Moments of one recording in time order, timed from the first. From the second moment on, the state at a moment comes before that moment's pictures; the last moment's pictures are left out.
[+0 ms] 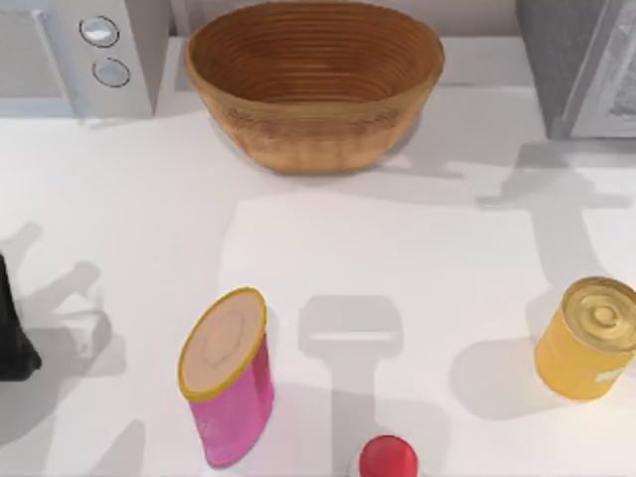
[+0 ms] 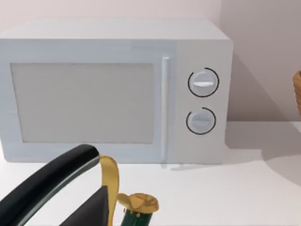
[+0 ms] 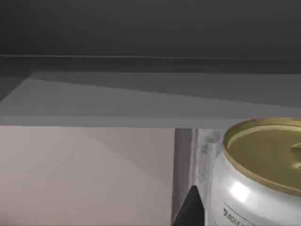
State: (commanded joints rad) left arm 0.00 0.00 0.00 0.00 0.00 0.00; right arm 0.52 0.97 1.42 -0.46 0.53 0.01
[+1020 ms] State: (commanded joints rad) left arm 0.00 0.00 0.00 0.00 0.00 0.00; right arm 0.01 0.01 0.01 0.00 0.01 0.00
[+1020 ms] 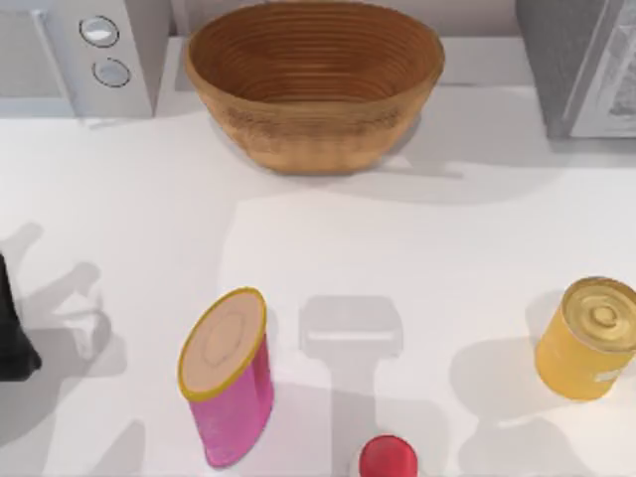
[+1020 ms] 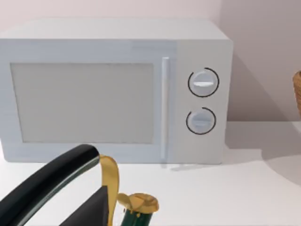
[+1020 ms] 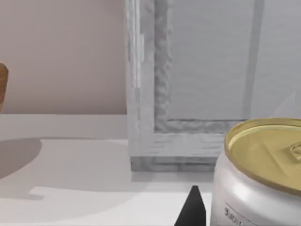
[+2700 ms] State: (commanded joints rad) left arm 0.00 0.00 0.00 0.00 0.00 0.00; right arm -0.56 1.70 0.86 -1.13 -1.15 -1.97
